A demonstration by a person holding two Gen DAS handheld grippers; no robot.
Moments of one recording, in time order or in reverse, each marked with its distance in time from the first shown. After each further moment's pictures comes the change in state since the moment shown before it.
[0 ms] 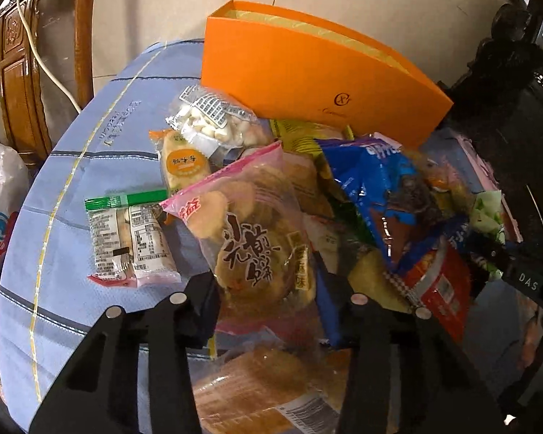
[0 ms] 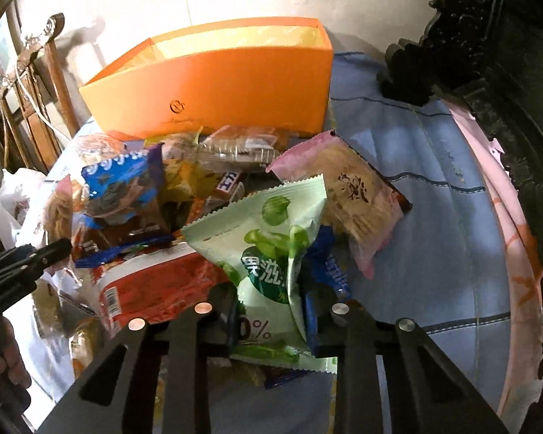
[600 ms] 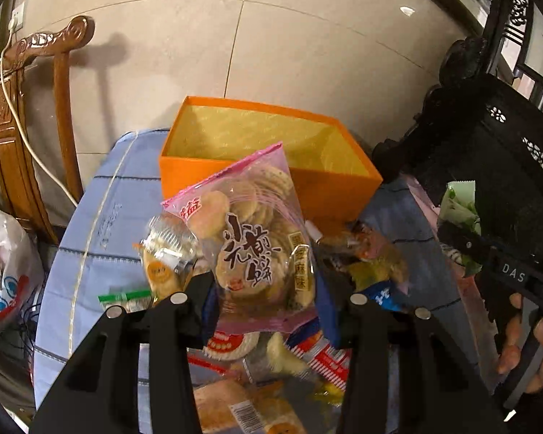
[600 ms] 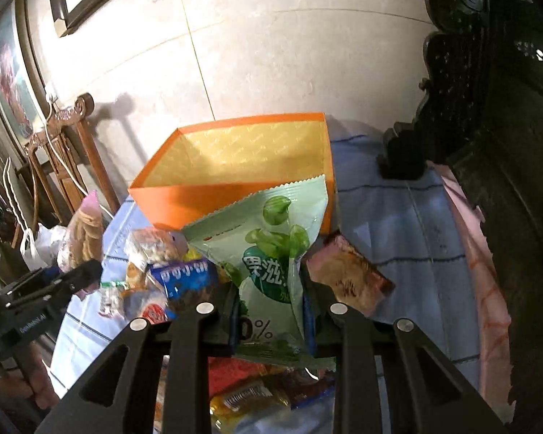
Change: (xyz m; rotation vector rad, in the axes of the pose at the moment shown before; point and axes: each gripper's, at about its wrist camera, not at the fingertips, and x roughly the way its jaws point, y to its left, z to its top) left arm -0.093 -0.055 0.073 0.069 -0.164 -0.074; right arm -0.098 -0.007 0.068 0.045 -0.186 0.097
